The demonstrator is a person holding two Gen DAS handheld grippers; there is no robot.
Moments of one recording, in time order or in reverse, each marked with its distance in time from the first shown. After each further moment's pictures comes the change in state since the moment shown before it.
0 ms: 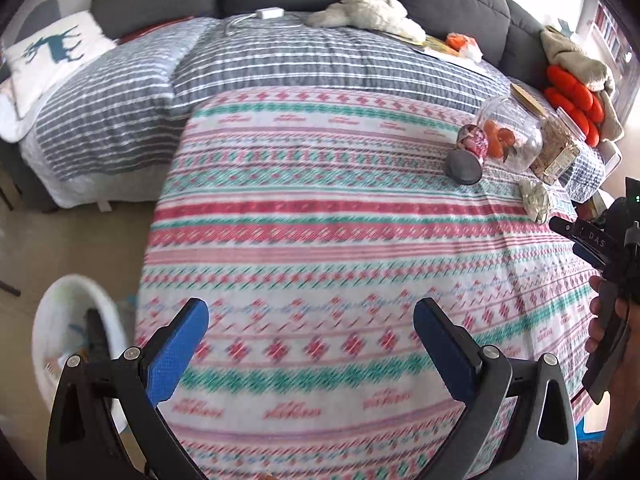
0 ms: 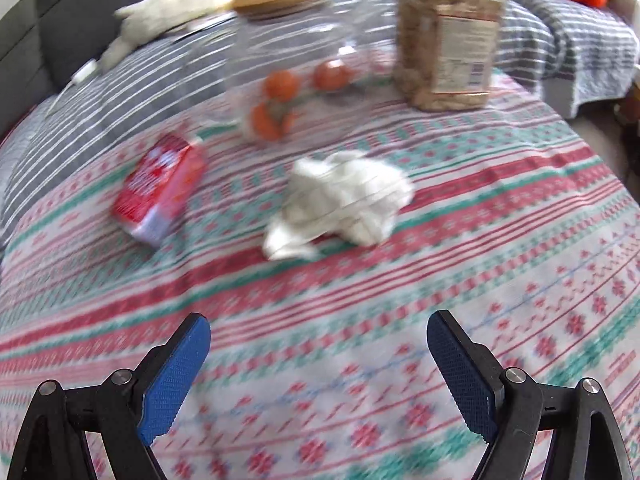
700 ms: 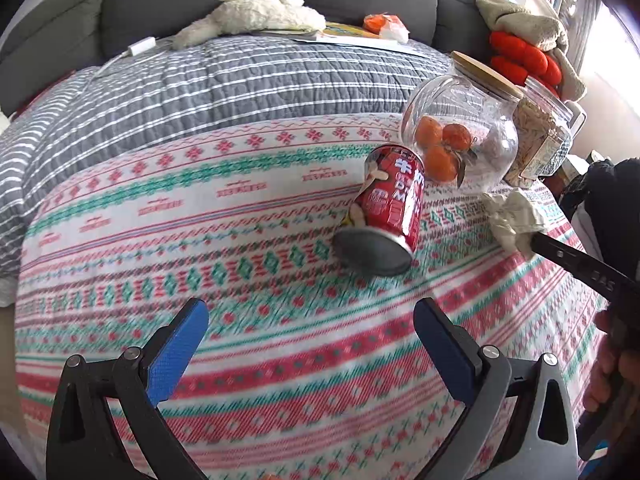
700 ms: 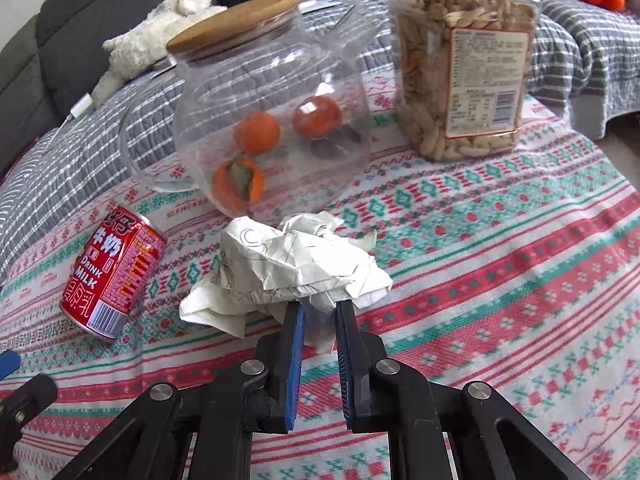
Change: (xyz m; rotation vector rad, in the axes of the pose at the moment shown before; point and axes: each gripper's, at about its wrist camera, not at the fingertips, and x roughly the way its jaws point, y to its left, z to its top) left arm 0.118 -0.128 0.092 0.198 -0.049 -0.141; right arm 0.039 -0.021 0.041 -0.017 -0.069 0.112
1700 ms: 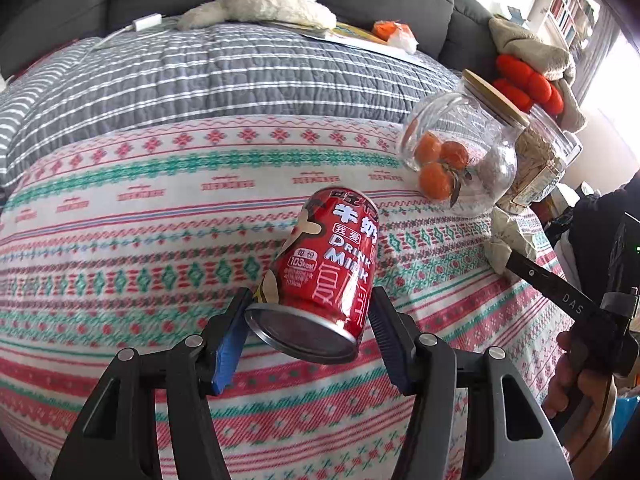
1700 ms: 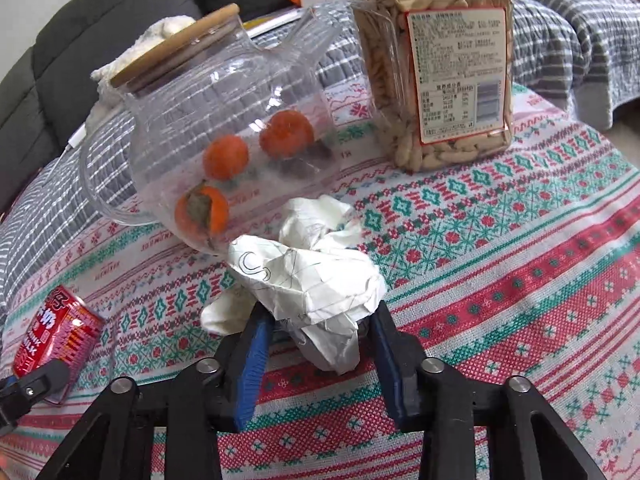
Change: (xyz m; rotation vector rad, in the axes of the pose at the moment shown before) left arm -0.001 0.009 0.001 -0.117 0.004 -0.070; right arm 0.019 -0.025 0.004 0.033 -0.030 0.063
